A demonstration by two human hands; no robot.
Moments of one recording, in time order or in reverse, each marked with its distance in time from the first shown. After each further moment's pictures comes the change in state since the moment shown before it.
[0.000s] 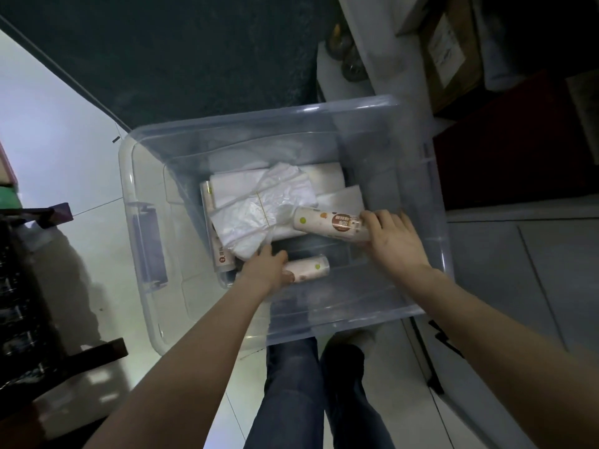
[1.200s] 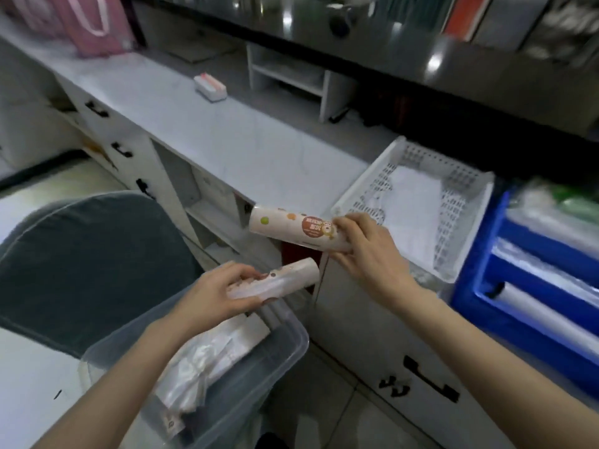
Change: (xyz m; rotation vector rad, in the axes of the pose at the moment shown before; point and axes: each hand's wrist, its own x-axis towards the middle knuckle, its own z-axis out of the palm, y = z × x) left_hand -0.257 0.203 -0.210 -0.055 0.534 0.862; right_hand -0.289 0.089 -0.263 0.277 0.858 0.267
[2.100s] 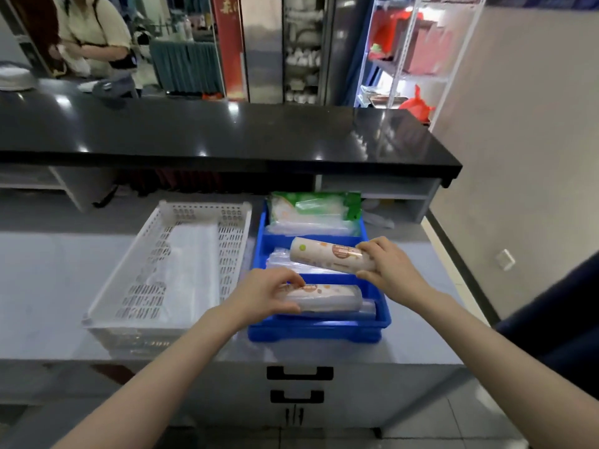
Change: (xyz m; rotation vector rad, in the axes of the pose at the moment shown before) left_hand 0.169 0.341 0.237 0.158 -0.473 0.680; right_hand -0.243 0.279 -0.185 -0.172 0.074 0.745
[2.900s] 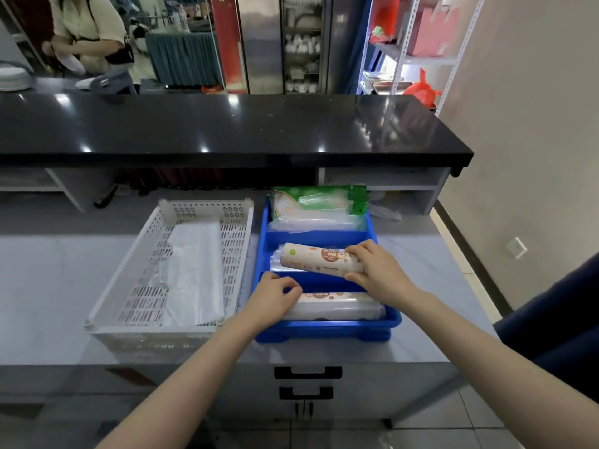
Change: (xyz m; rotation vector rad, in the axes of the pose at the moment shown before) left_hand 0.018 -0.020 0.039 -0.187 -0.010 -0.345; right_hand 0.017 -0.002 0.043 0.053 -0.018 -0.032
